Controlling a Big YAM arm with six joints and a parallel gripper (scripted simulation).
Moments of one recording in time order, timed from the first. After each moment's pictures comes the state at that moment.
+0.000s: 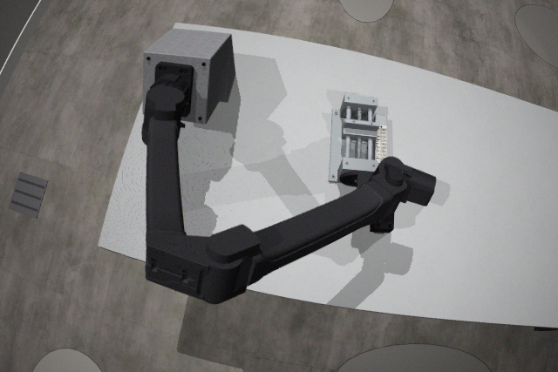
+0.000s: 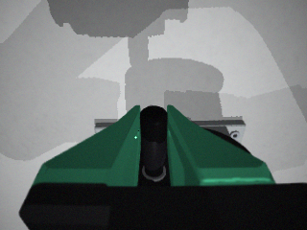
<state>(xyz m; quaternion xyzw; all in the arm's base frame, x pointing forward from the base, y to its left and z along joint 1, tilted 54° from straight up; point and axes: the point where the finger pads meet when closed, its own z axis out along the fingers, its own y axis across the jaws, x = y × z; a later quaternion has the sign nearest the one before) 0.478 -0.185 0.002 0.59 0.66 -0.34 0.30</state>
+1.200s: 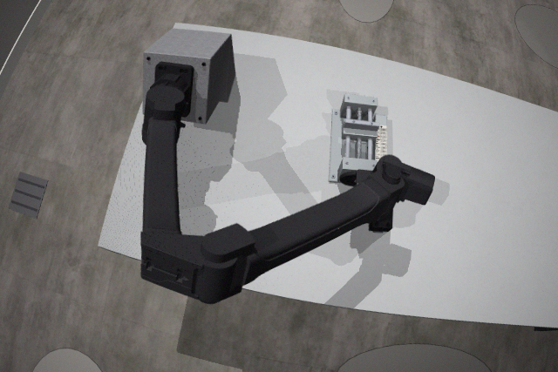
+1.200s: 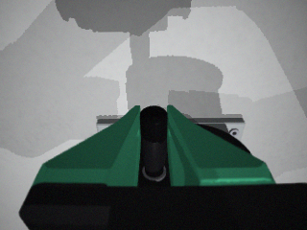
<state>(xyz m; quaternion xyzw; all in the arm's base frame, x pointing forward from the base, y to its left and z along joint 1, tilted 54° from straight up) 0.476 -0.181 0.005 0.59 0.66 -0.33 0.31</state>
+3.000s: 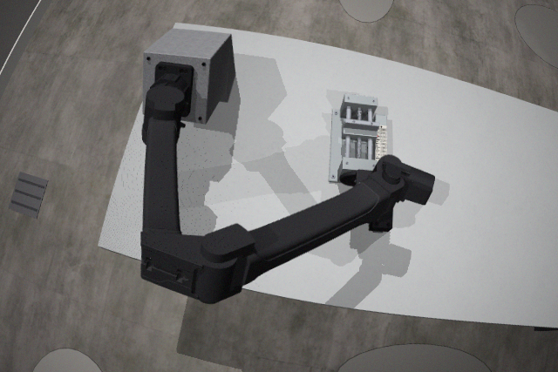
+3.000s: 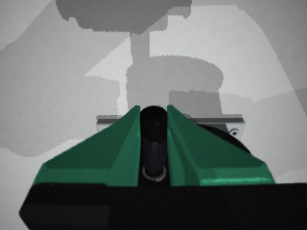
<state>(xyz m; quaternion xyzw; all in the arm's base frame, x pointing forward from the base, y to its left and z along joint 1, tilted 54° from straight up) 0.476 -0.181 0.005 0.59 0.66 -0.33 0.31</state>
